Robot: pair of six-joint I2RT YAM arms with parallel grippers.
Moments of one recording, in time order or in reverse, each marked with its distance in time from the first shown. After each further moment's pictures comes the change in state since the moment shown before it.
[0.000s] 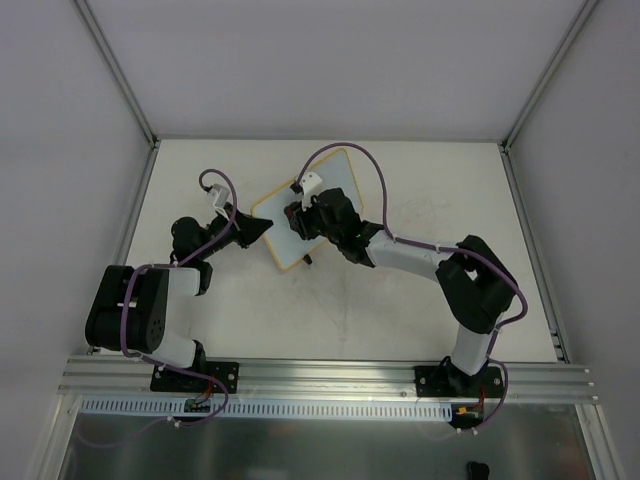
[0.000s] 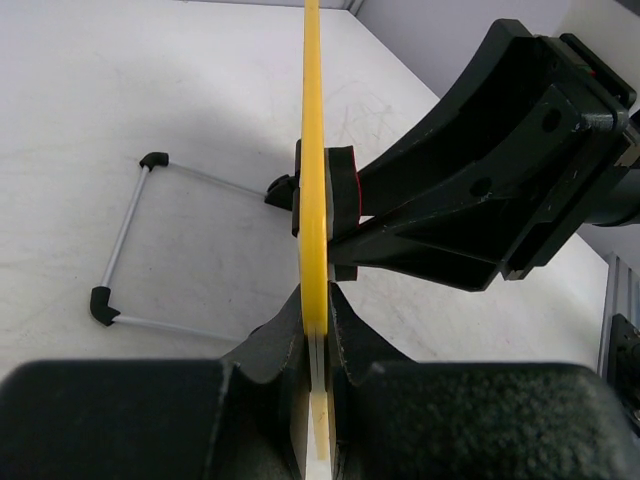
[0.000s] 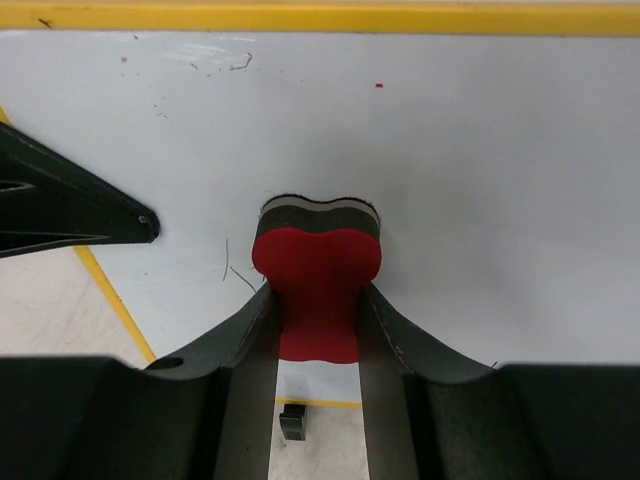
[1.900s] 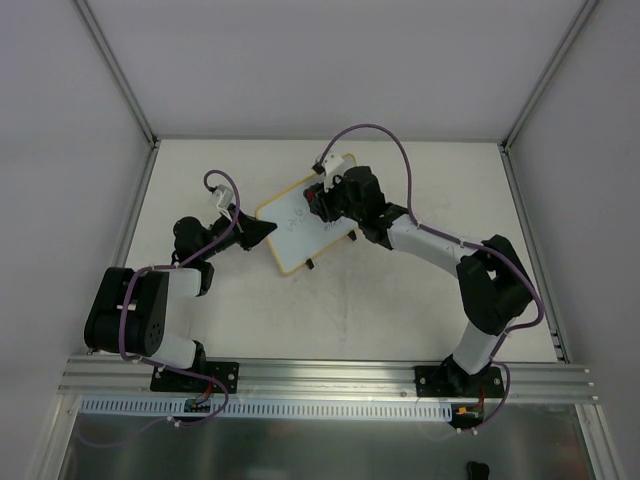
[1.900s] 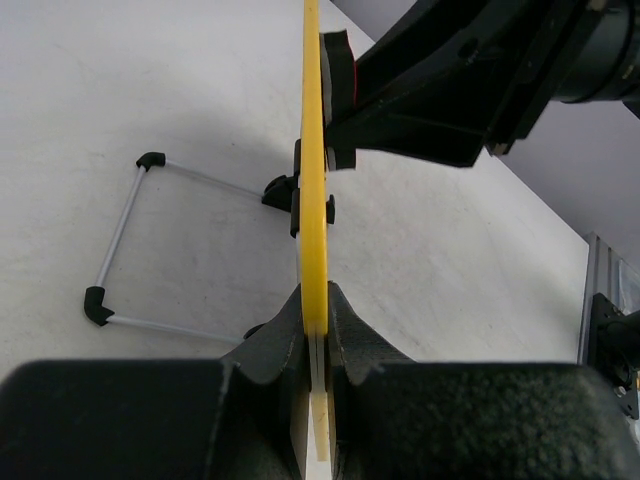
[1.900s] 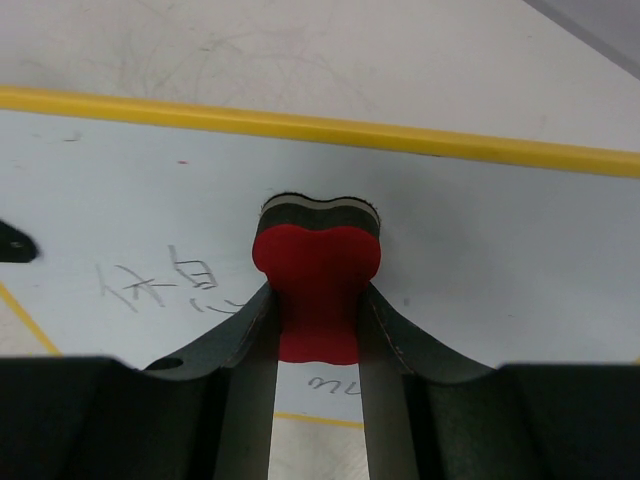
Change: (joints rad) left arm -0.019 -0.015 0.002 -0.022 0.029 0.002; right arm -0.175 -0.065 0.035 -0.103 -0.151 -0.097
